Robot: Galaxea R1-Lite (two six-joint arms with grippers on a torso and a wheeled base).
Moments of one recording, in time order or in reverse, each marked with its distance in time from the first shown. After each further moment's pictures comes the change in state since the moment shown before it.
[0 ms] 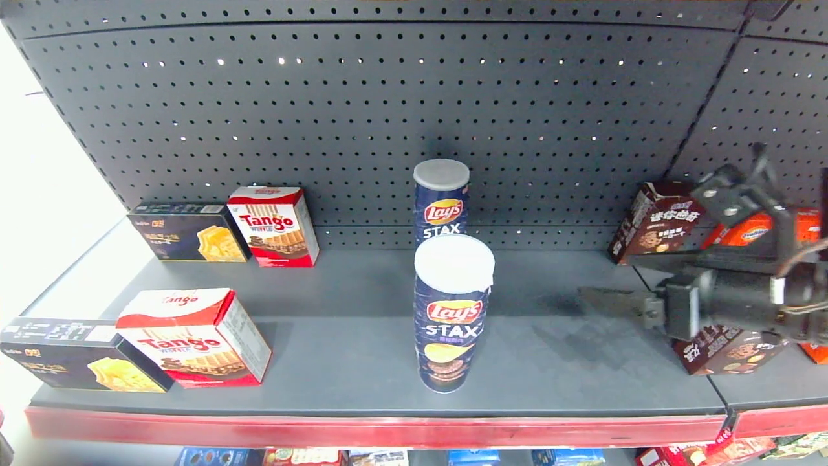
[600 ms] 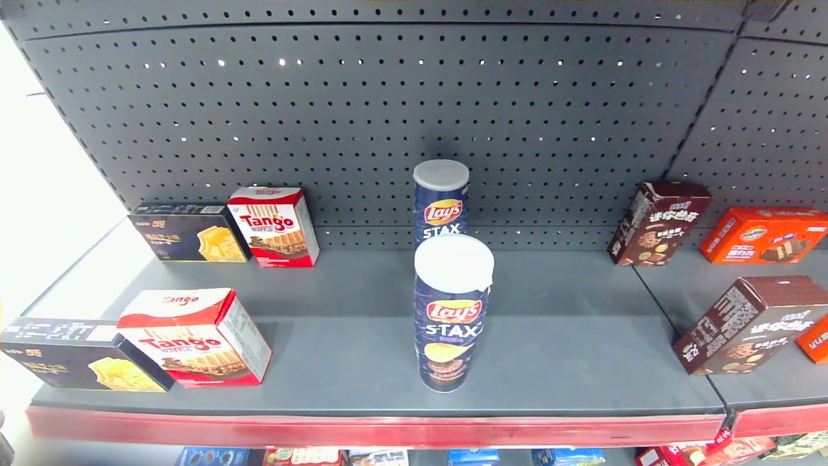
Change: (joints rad) left arm 0.000 0.000 0.000 0.000 0.000 0.001; right arm -0.295 -0.797 0.354 0.186 -0.156 0.048
